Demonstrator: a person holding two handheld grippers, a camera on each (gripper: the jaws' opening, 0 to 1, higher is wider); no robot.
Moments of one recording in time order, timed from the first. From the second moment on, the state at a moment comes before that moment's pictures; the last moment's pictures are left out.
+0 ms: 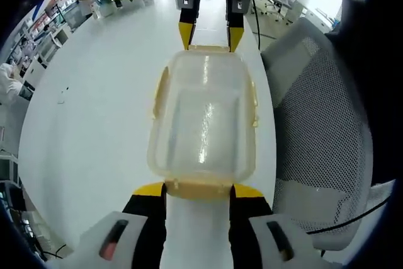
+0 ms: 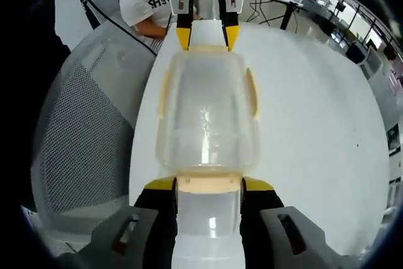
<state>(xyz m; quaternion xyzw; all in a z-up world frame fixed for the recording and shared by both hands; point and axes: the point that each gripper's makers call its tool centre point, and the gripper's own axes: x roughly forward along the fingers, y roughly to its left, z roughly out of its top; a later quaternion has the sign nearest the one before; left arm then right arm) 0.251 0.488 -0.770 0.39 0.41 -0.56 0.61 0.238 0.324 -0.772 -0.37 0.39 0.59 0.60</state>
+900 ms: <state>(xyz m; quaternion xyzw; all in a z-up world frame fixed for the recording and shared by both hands) 0.249 0.440 -0.770 0.39 0.41 -0.55 0.61 0.238 0.275 -0.772 -0.37 0.38 0.60 0.60</state>
